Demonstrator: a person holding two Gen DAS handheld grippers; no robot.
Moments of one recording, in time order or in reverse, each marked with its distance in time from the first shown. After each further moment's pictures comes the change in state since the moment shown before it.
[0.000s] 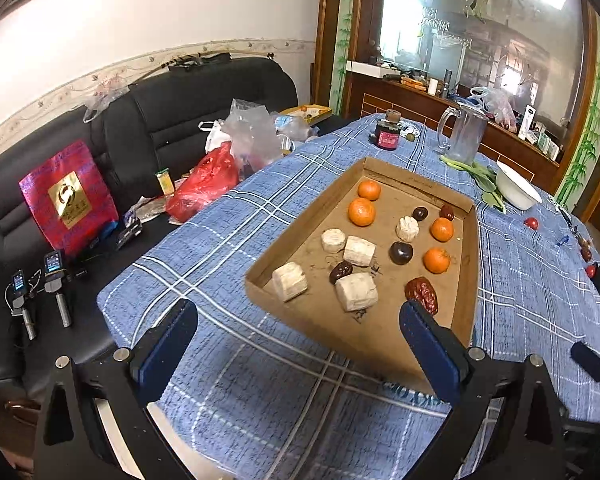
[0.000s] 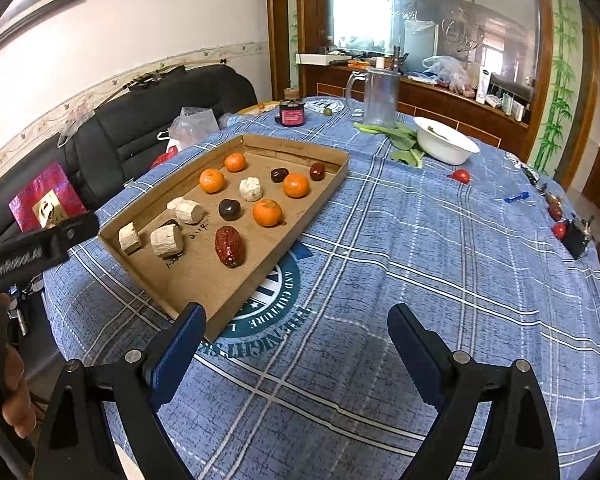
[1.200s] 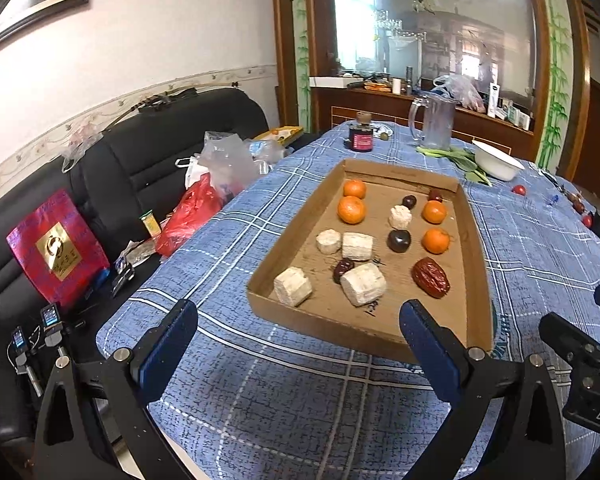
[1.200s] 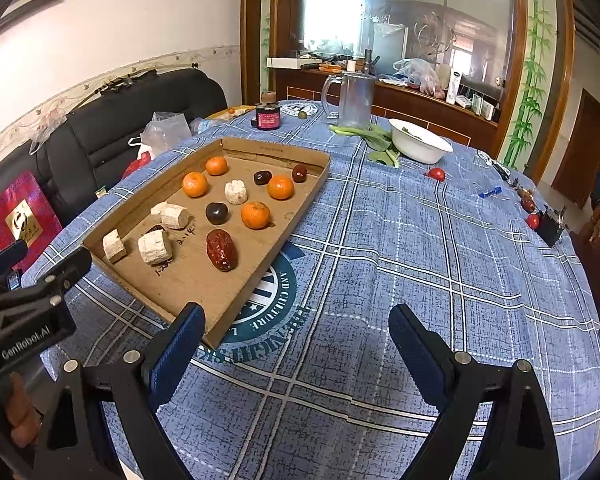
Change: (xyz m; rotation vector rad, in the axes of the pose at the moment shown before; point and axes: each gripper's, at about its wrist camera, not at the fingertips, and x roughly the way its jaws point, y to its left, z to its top) left arm 0.007 0.000 -0.019 0.179 -0.099 -0.051; right arm -0.001 0.024 -0.002 0.045 -0.008 -0.123
